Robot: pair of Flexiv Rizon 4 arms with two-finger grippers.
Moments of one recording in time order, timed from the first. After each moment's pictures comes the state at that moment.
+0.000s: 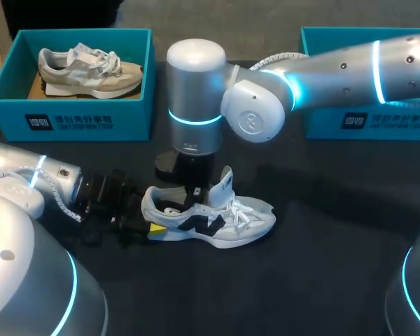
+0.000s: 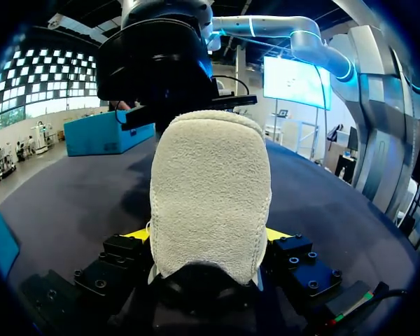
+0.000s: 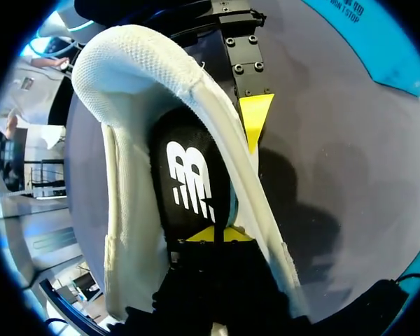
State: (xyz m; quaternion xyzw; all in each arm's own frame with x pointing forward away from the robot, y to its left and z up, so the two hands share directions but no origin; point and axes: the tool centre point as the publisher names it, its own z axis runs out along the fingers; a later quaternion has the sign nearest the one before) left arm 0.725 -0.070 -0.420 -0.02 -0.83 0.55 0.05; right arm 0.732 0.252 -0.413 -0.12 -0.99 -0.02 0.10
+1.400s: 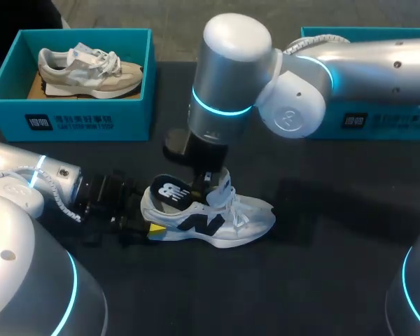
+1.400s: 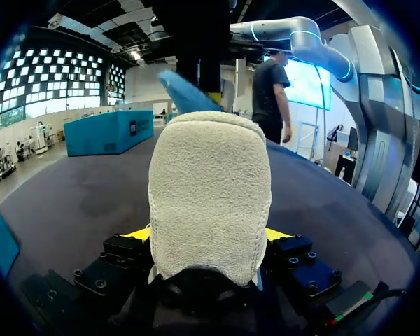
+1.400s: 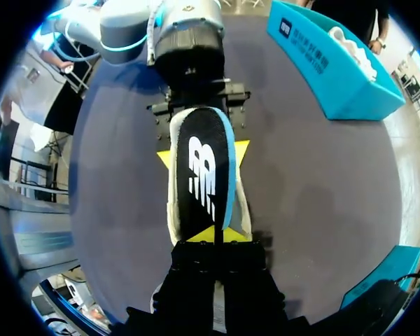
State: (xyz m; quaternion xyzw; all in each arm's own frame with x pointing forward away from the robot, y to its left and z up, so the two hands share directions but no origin) left arm 0.724 -0.069 -0.420 -0.02 -0.83 0.55 0.05; right arm 0.739 0.249 -0.334 -0.11 -0.99 -0.10 0.01
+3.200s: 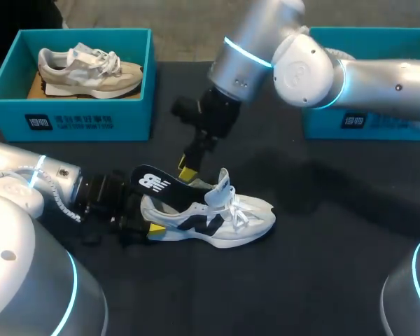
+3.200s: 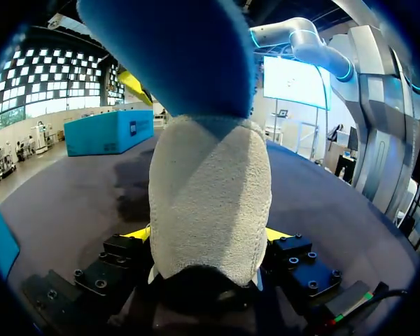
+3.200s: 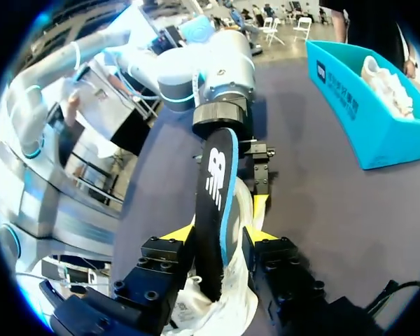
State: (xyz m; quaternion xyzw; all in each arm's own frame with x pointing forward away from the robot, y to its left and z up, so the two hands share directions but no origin) left arm 0.724 -0.069 -0.420 -0.02 -0.83 0.55 0.05; right arm 0.760 0.275 -0.306 -0.02 -0.94 -0.26 0.20
